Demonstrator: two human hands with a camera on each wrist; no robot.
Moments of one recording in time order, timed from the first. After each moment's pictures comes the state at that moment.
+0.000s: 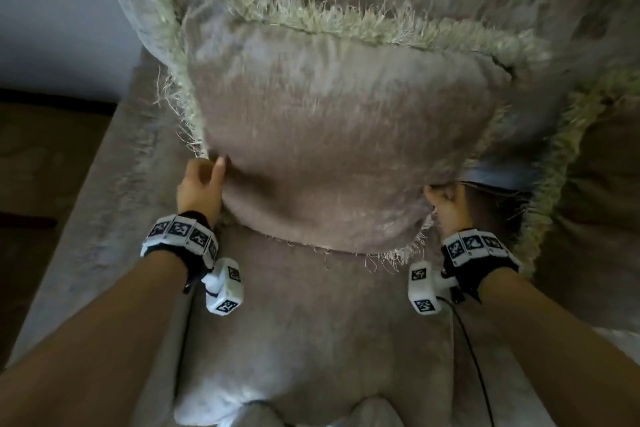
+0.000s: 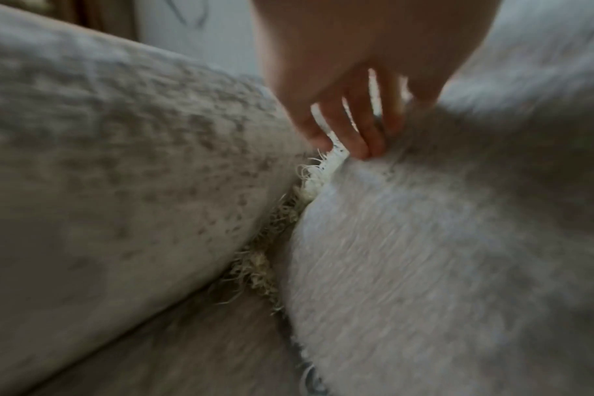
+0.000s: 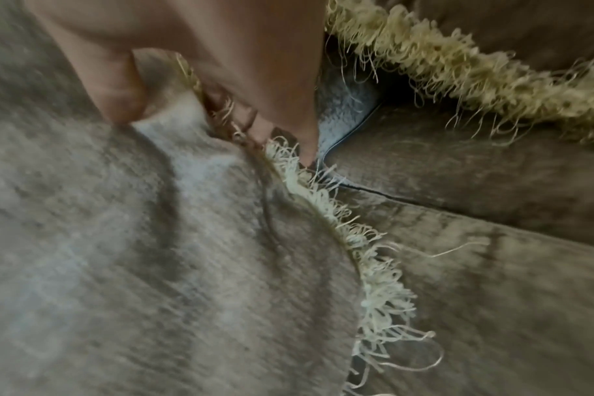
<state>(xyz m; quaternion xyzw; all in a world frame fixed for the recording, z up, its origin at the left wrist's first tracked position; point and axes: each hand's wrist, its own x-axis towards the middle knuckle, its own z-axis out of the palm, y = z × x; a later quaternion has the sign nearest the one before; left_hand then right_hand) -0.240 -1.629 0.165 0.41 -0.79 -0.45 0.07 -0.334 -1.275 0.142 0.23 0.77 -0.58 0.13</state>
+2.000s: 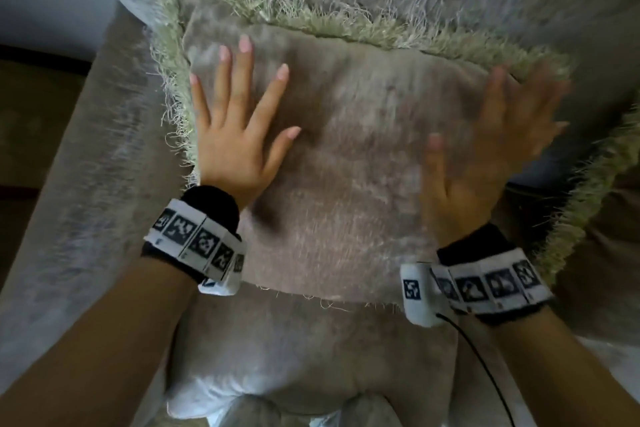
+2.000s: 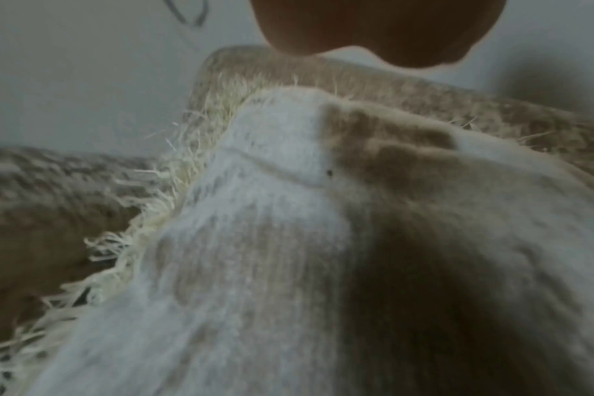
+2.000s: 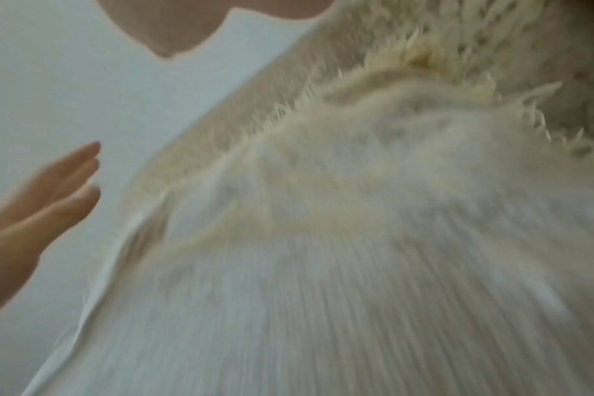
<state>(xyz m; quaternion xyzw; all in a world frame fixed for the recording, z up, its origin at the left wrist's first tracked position) -0.290 -1.601 0.190 0.02 -0.97 -0.07 0.23 -0.337 -1.354 0.220 -0.13 0.93 -0.22 -0.25</state>
